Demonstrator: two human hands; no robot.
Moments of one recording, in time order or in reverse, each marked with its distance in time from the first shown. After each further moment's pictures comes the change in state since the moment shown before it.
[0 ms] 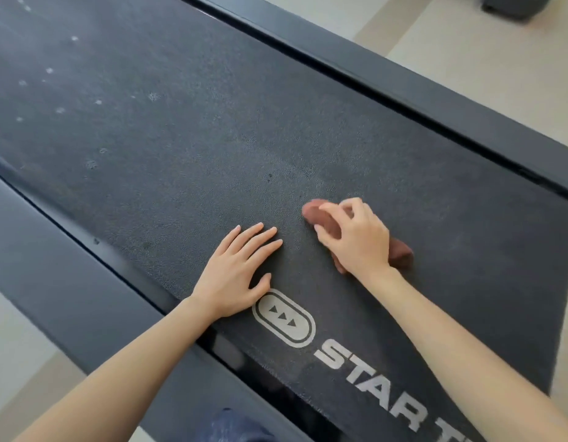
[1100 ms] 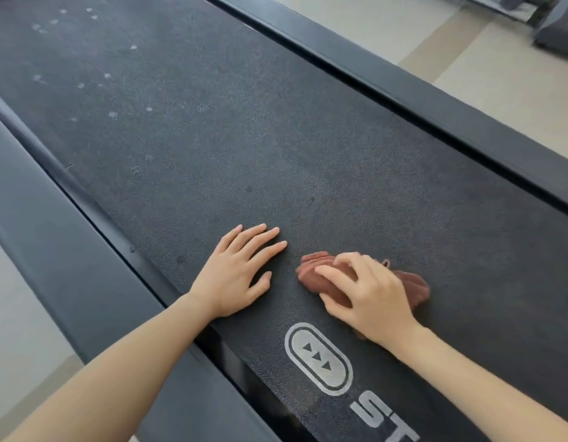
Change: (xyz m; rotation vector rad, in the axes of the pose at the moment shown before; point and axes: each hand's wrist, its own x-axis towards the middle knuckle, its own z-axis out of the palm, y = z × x) left_hand 0.001 -0.062 -0.014 0.118 -0.011 -0.080; right_hand -0.016 -0.035 0.019 0.074 -0.018 -0.396
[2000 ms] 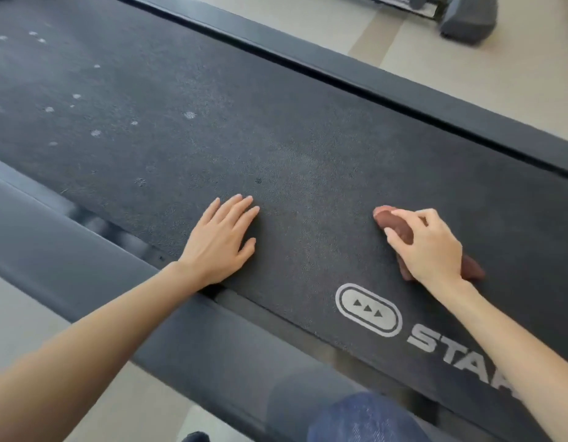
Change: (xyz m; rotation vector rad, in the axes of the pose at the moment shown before) left_hand -0.015 -0.083 -0.024 0.074 0.009 0.102; right_hand -0.021 -0.012 -0.017 -0.276 0.049 0.753
